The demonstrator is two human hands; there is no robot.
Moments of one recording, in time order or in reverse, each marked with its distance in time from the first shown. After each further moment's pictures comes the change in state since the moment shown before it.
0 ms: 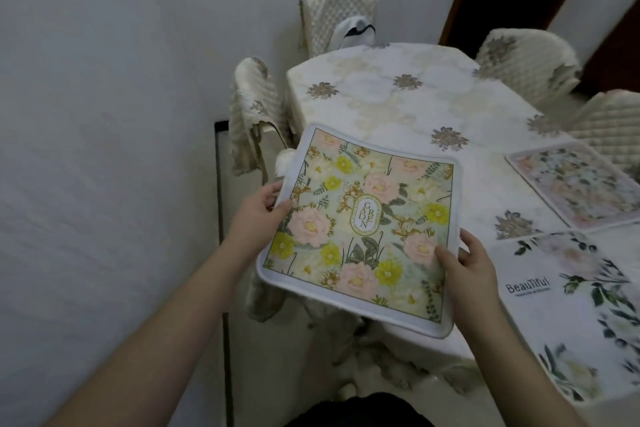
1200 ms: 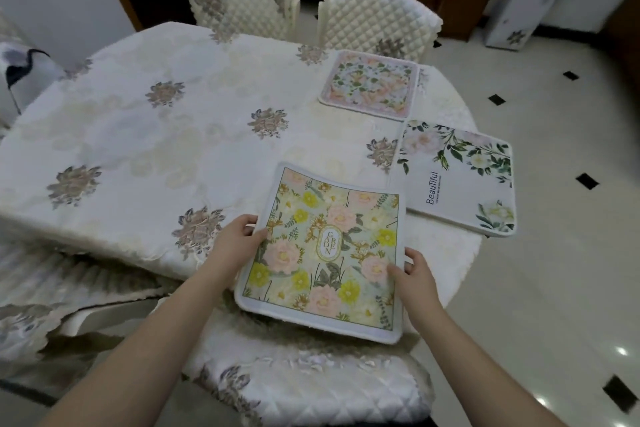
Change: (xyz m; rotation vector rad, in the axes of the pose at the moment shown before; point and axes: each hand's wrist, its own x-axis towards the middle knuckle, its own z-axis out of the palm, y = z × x) left_hand 0.285 -0.002 0.164 0.510 -0.883 0.135; right_hand 0.046 0.062 0.107 0.245 0.760 0.501
